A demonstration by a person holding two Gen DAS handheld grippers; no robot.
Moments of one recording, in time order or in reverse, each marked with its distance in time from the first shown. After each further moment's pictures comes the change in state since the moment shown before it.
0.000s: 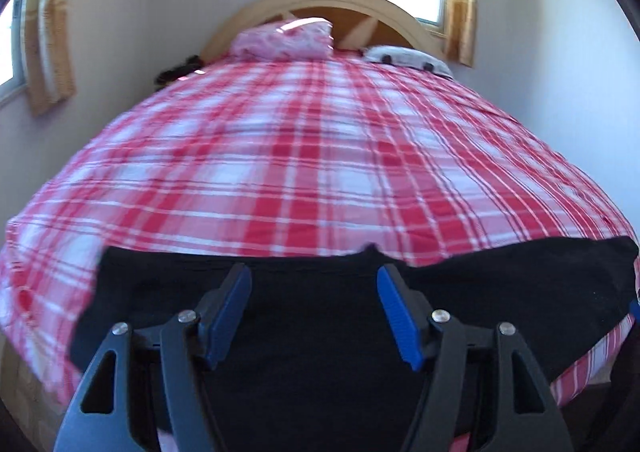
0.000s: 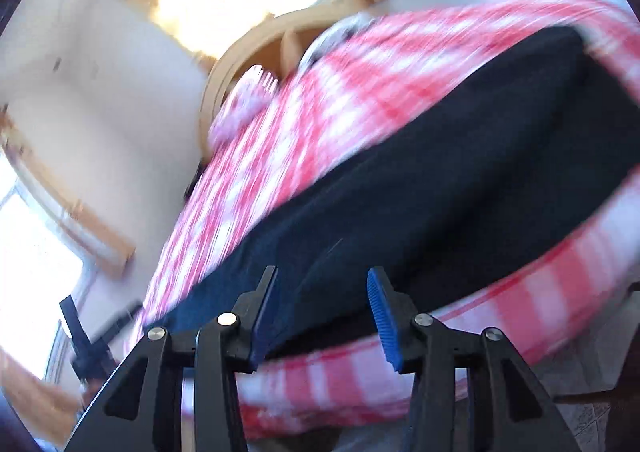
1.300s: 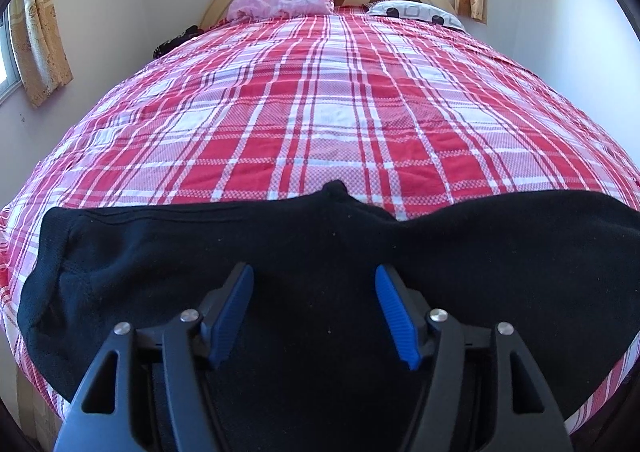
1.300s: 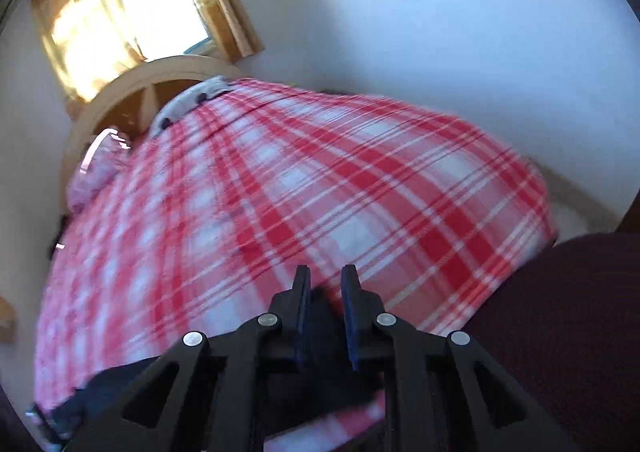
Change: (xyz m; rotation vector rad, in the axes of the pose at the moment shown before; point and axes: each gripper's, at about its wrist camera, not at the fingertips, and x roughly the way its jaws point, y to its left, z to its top) left arm 0.047 -0.044 -0.025 0.028 0.129 0.108; right arm -0.092 -0.116 0.198 -0.043 -0.104 -0.565
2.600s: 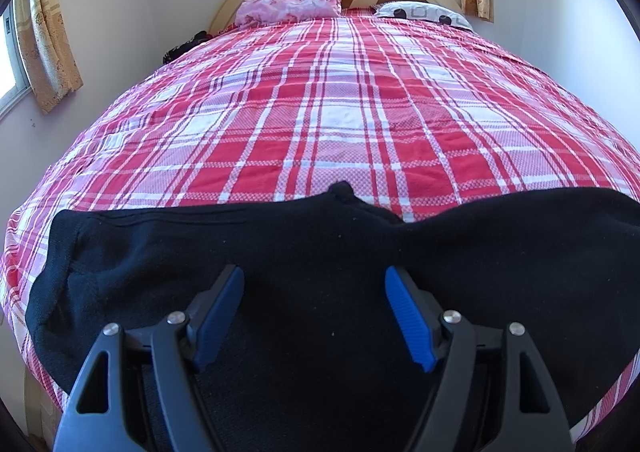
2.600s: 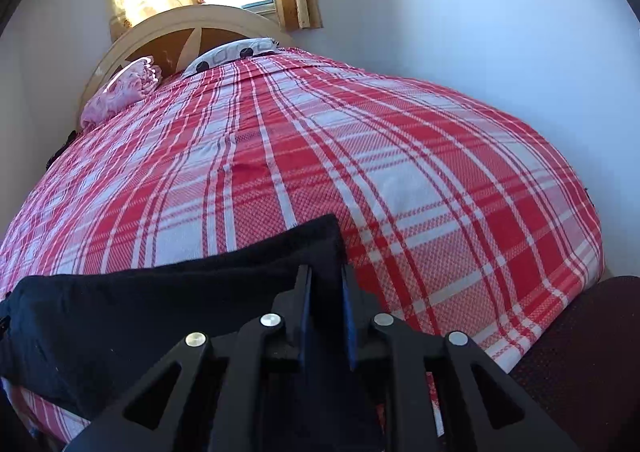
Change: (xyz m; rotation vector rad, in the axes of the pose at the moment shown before) left arm 0.001 -0.001 -0.002 0.008 -0.015 0.049; right arm 0.076 0.023 -0.066 -0.266 0.010 0.037
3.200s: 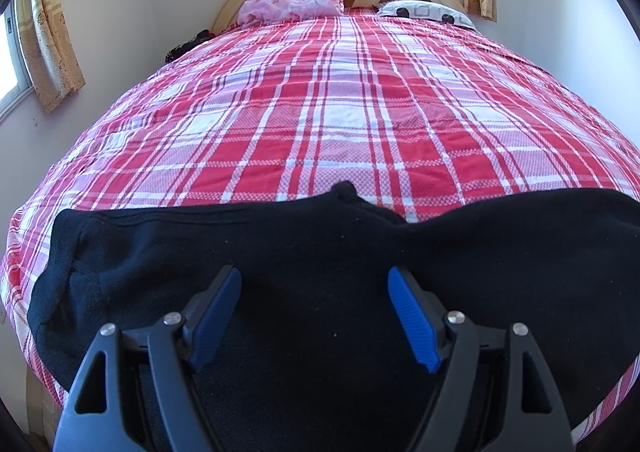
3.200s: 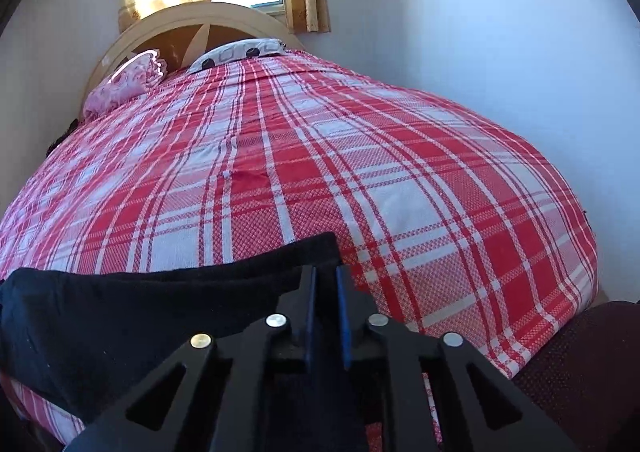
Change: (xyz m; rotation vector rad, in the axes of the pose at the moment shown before) left arm 0.001 -0.002 0.001 -0.003 0.002 0.012; right arm -0.003 0.005 0.009 -0.048 -0.031 -0.019
